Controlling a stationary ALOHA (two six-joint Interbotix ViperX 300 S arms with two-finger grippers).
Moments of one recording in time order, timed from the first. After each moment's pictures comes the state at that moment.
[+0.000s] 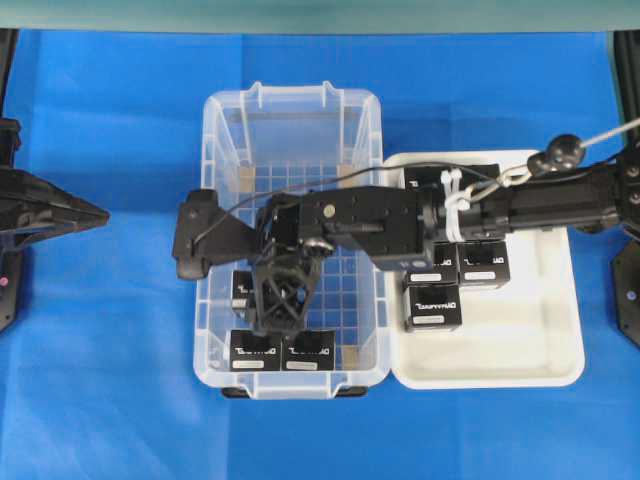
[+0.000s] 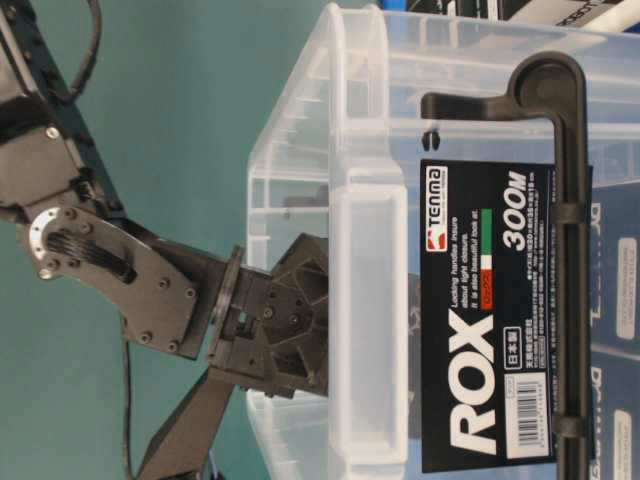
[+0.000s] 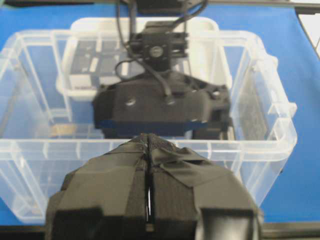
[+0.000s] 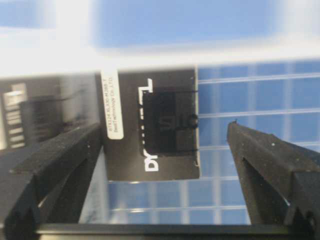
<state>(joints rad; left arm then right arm) 0.03 -1.06 1.05 0.02 0.17 -0.01 -0.03 0.48 -0.07 0.11 0.81 -0.04</state>
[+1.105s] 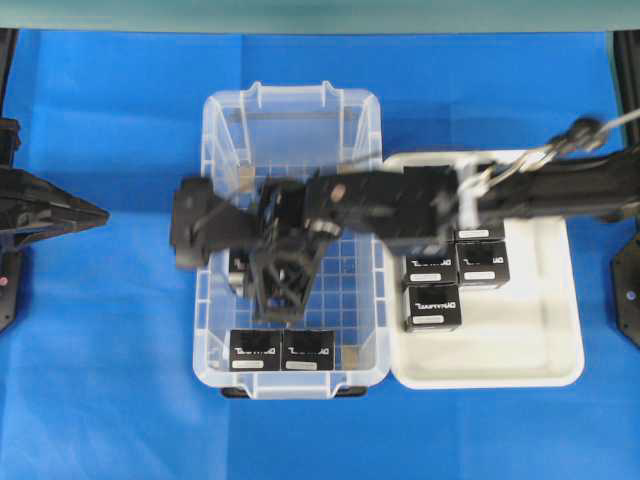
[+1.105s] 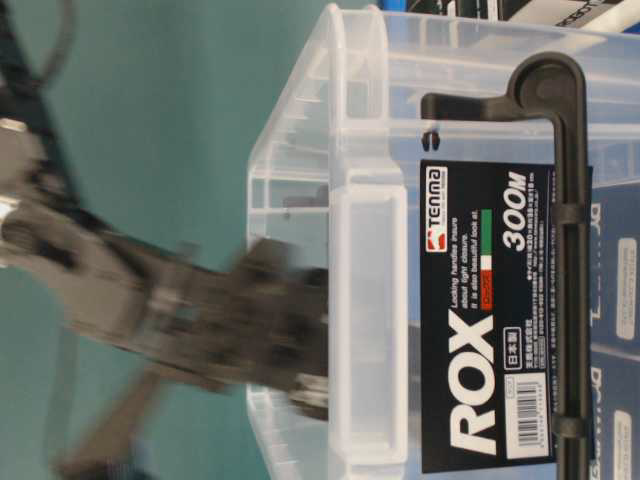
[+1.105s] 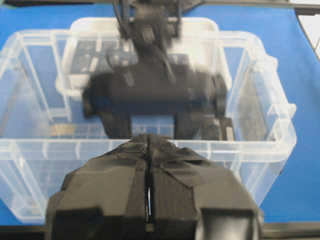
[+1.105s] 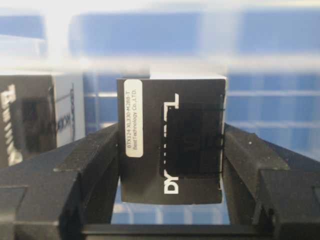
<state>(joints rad) 0.03 -1.06 1.05 0.02 0.17 -0.01 -0.06 0.39 -0.08 0.11 0.84 -0.11</state>
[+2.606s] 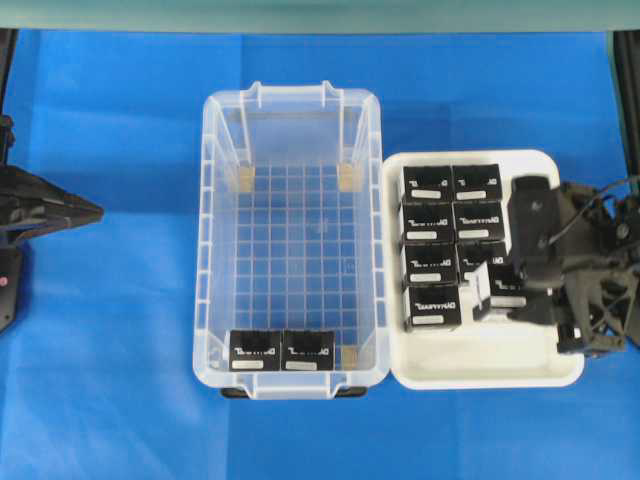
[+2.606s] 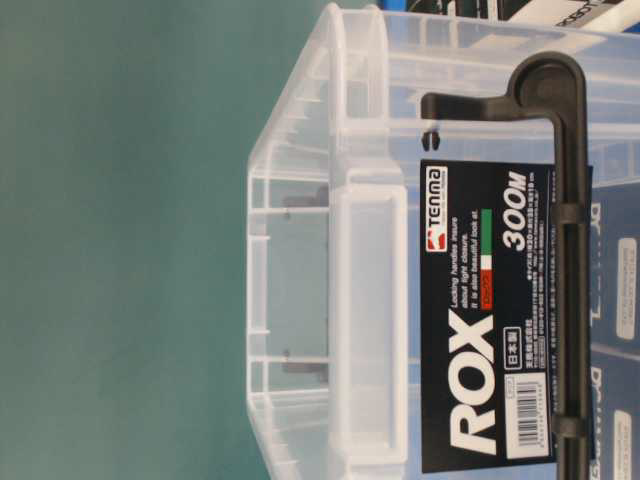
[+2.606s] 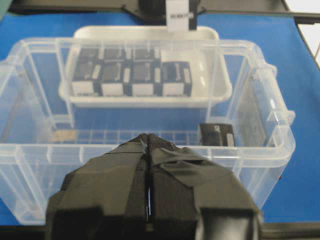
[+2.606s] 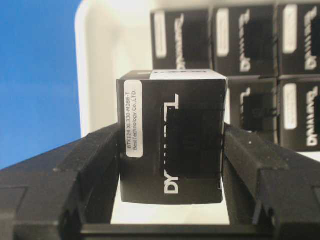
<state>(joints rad) 0.03 -1.08 1.05 0.02 0.17 -0.01 0.06 -0.57 0.84 0.12 0.82 0.00</state>
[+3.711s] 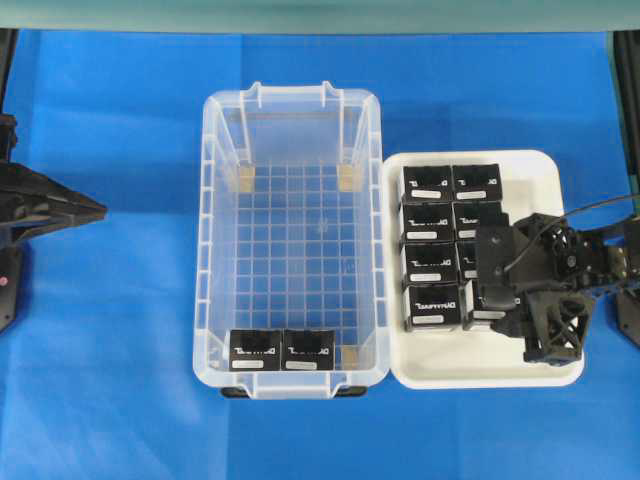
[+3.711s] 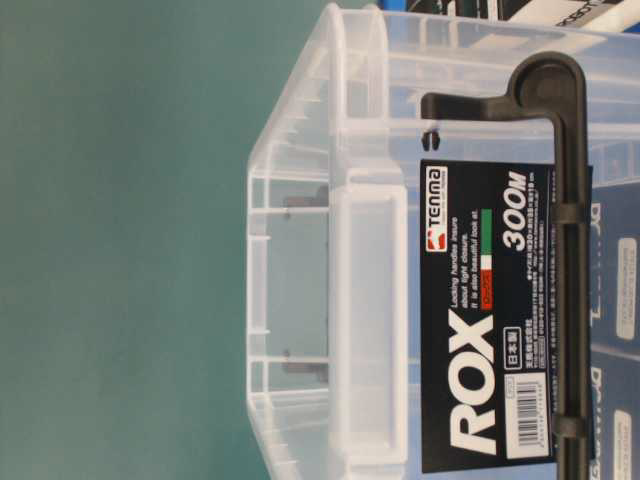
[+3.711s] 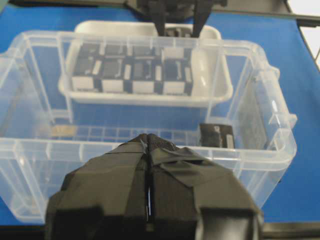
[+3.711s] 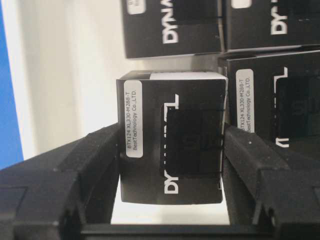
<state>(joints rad) 0.05 -1.06 1.05 0.02 0.17 -0.04 0.06 -0.39 1.00 0.11 0.54 0.01</state>
